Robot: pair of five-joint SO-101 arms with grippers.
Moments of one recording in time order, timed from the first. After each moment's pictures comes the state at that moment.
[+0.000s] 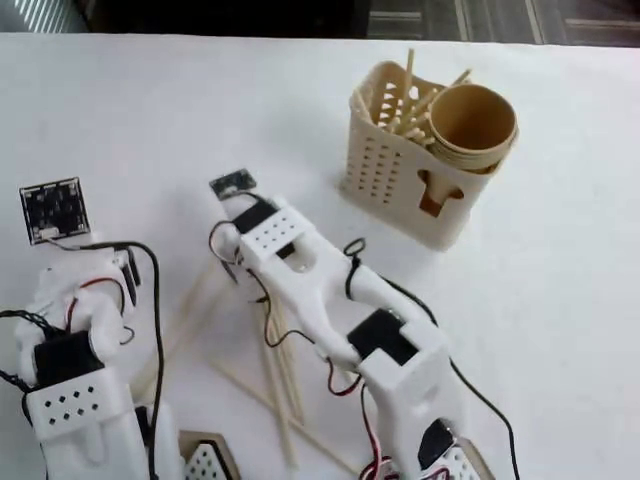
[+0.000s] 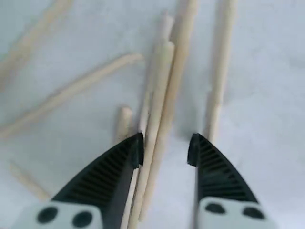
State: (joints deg) left arm -24.6 -66.5 64.2 56.7 -4.4; right arm -44.9 26.7 -0.6 72.6 -11.5
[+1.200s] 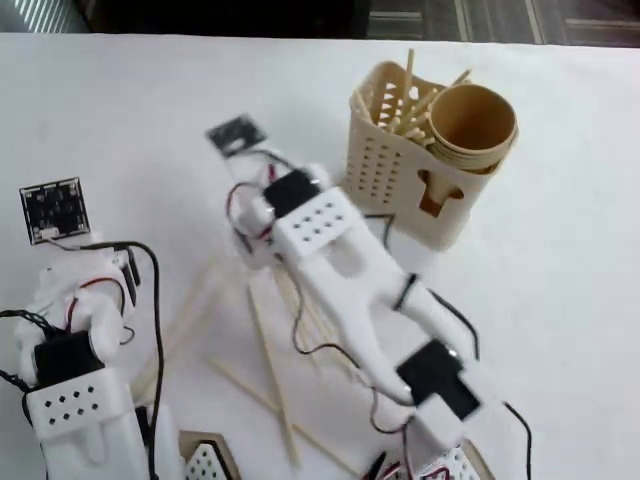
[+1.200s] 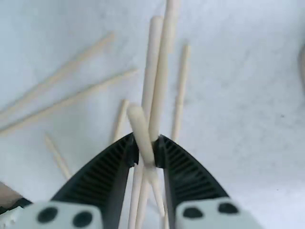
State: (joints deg) left arm -24.6 -66.5 64.2 56.7 -4.4; right arm -39.7 3.9 -3.8 81.1 -1.5
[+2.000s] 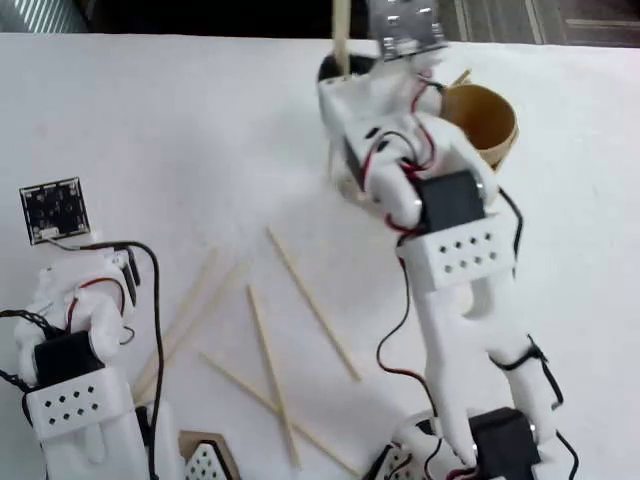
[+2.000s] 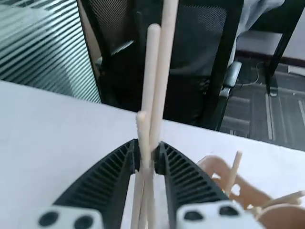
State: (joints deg) left arm -24.6 -66.5 64.2 56.7 -4.4; right arm -19.9 -19.3 -3.8 47.6 1.5
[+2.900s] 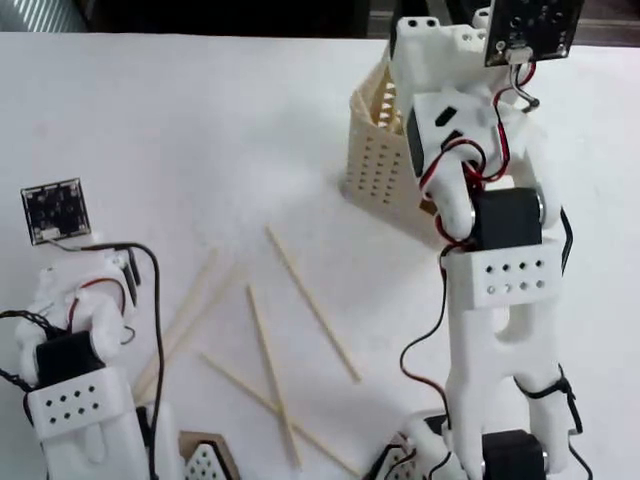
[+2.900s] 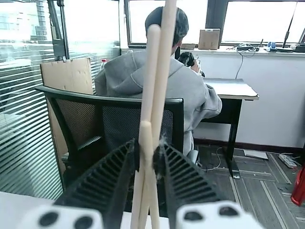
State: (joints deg) left arm -24.6 -66.6 65.4 55.1 -4.4; right arm -11.5 -24.0 -3.1 29.8 1.5
